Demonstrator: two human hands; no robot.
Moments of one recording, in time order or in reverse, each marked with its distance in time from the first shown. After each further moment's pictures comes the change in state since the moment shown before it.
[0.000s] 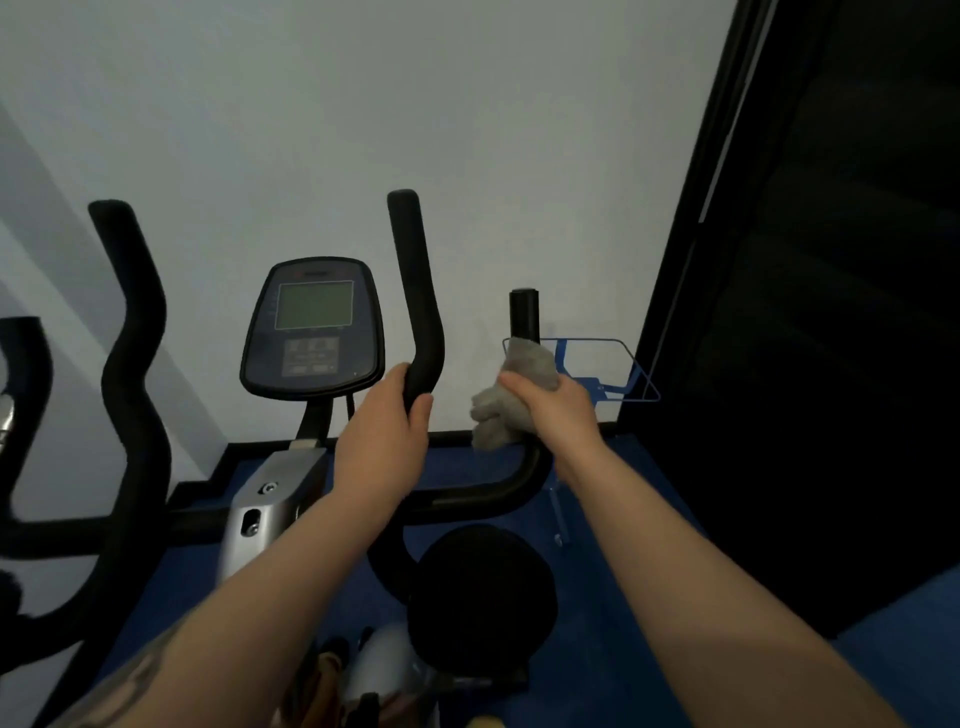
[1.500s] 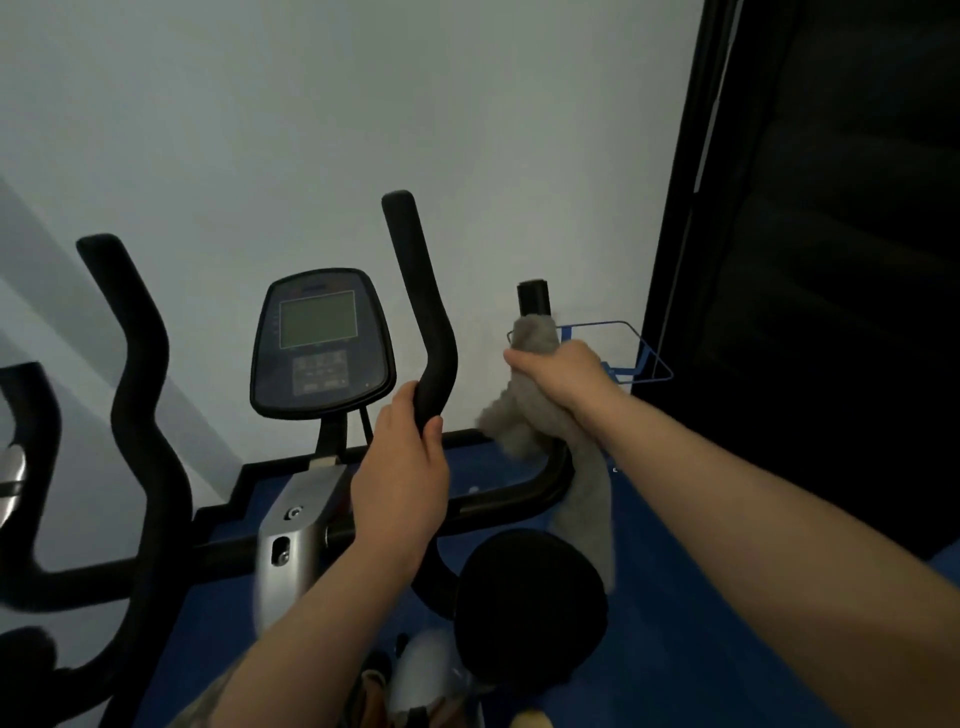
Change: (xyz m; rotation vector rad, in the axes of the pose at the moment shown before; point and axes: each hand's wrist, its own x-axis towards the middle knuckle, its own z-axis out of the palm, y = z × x) left_hand -0.017 -0.013 0.001 -0.010 0.021 0.013; right_hand 0.065 0.003 0.005 -0.345 -0.009 0.013
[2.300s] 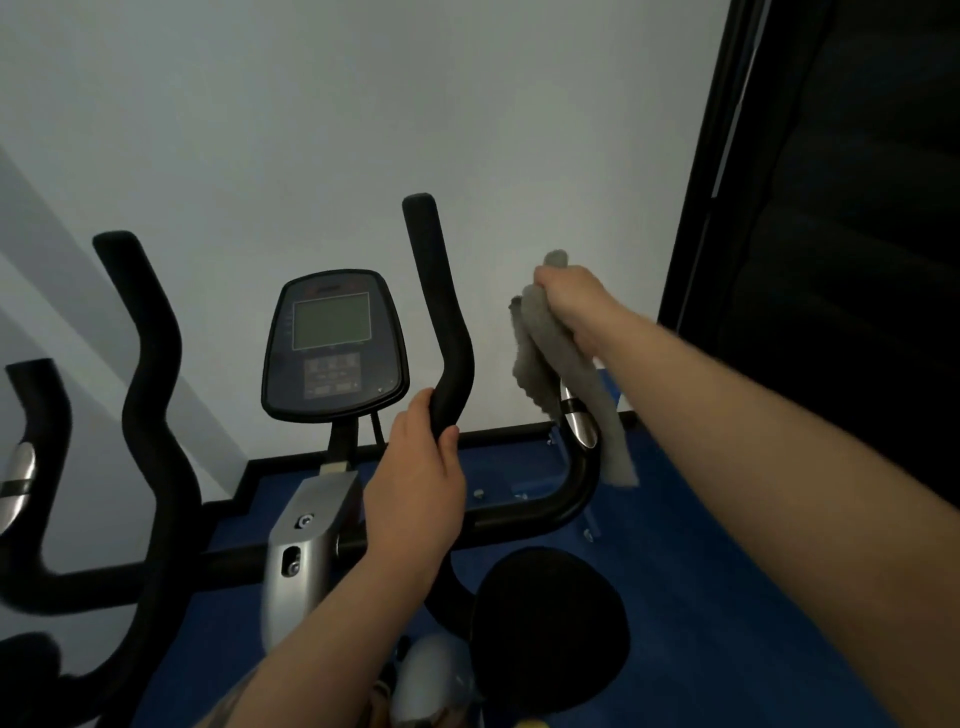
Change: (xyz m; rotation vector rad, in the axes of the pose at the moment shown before) left_hand 0.000 0.000 0.000 0.002 -0.003 0.016; right_hand 0.026 -0.084 -0.011 0.163 0.034 -0.008
